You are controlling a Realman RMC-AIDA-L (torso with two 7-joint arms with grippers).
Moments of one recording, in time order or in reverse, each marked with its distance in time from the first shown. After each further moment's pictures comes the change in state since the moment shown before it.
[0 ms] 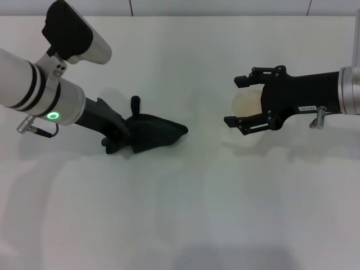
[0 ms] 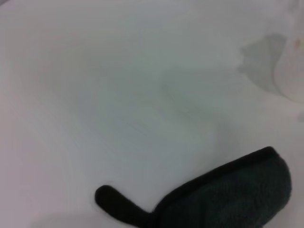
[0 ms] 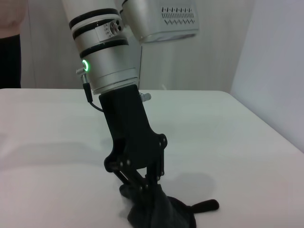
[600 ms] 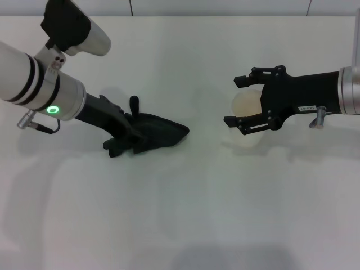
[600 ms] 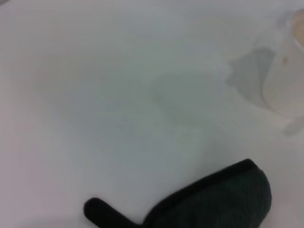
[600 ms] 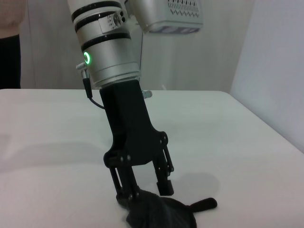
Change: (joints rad) left arm -0.025 0.001 -0.045 -0.005 -0.009 0.048 -0.004; right arm 0.001 0.000 0.000 0.001 0.000 0.000 0.002
